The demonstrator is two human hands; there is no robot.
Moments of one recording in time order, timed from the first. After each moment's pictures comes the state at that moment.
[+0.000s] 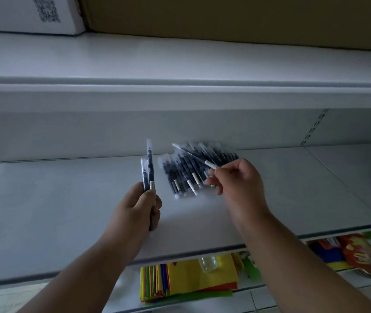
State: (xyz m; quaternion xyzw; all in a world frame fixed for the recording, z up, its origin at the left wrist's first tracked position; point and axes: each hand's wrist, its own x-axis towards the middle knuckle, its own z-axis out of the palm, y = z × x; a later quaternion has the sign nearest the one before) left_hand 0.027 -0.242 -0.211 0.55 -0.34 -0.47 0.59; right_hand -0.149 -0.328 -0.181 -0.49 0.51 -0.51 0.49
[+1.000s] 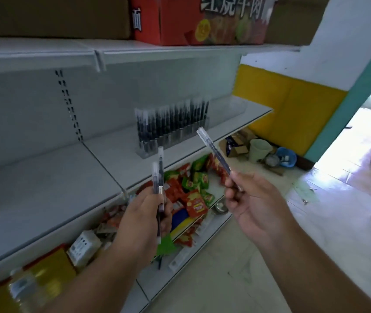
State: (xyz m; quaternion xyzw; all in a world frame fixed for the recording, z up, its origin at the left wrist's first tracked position) left_hand -0.478 -0.256 -0.187 0.38 -0.44 -0.68 0.44; right_hand -0.661 -0.201 -0.143 -0.22 0.47 -0.70 0.49
